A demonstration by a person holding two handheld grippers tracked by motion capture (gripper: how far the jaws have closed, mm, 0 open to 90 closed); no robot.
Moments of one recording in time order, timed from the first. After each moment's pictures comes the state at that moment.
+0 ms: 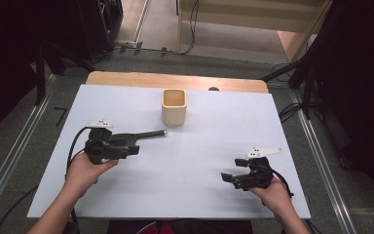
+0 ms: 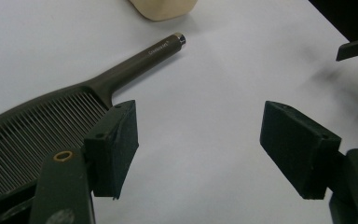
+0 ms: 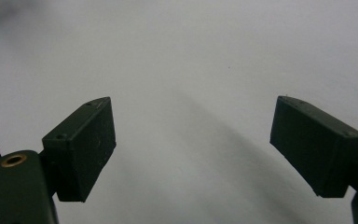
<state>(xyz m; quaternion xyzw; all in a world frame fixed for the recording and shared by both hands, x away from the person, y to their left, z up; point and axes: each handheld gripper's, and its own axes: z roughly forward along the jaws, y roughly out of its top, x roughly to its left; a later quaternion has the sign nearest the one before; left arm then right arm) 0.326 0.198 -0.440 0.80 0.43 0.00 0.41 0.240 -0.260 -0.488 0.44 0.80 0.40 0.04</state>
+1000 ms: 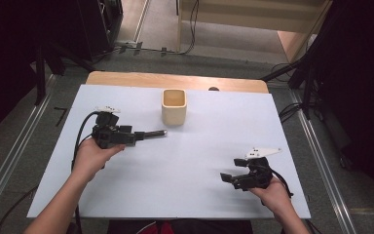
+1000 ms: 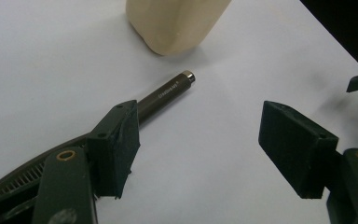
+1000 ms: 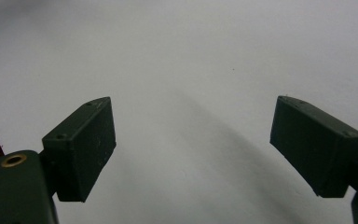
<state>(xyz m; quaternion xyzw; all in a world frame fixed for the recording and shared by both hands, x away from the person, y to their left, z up) 0.362 0.180 -0.426 0.80 0.44 0.01 0.41 0.240 -0.258 -0.487 0.44 0.80 0.40 0.04</state>
